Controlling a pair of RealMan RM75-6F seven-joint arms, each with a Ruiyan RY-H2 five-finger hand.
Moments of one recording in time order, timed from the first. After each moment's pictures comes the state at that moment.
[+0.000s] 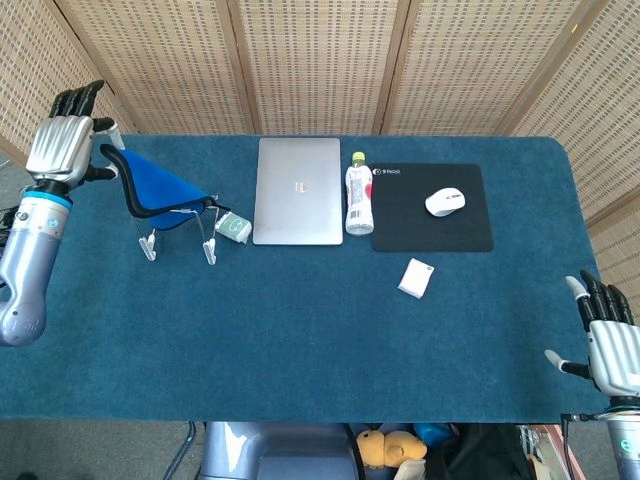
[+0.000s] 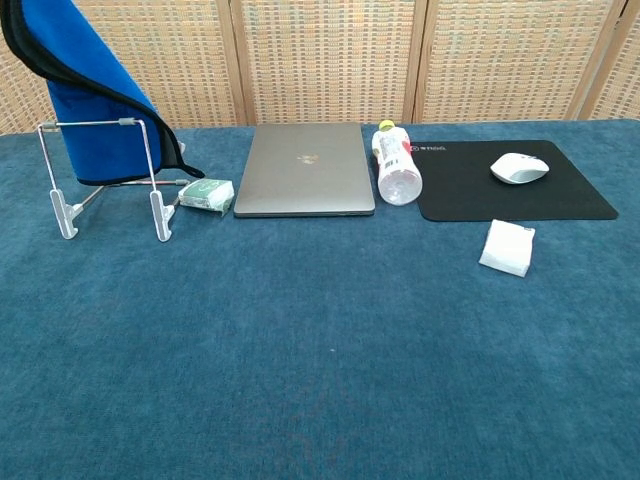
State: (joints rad) left arm -0.82 -1.04 -0.37 -1.42 0.85 0.85 0.19; right arm 0.09 -1.04 0.10 -1.71 -1.42 1.44 0.00
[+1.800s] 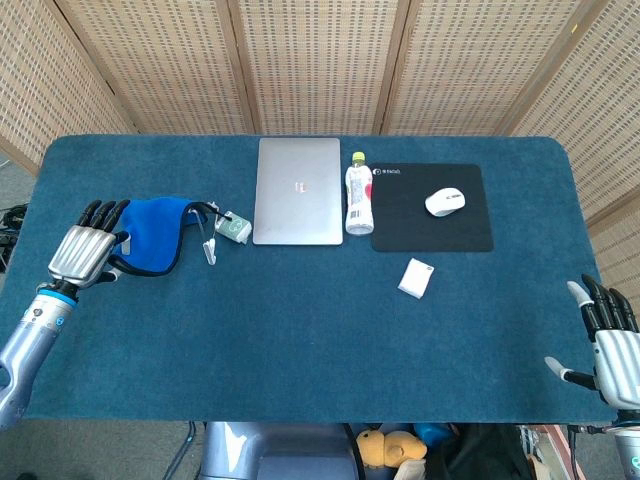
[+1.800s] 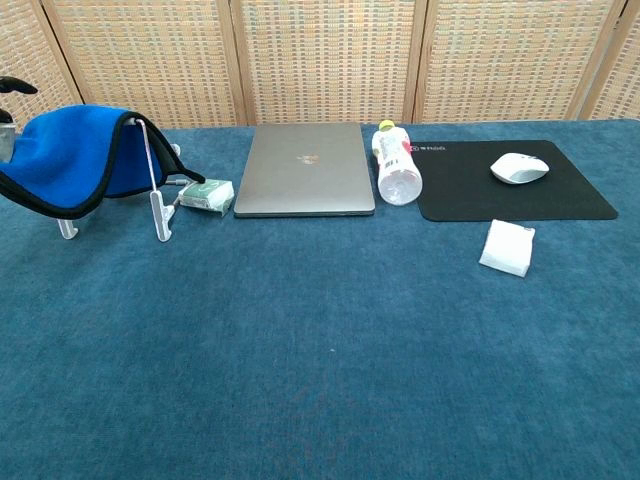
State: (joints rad) left arm -0.58 -1.22 -0.08 -1.29 1.35 1.02 0.09; right arm 0.05 -1.00 0.08 -1.74 -1.51 1.51 0.07
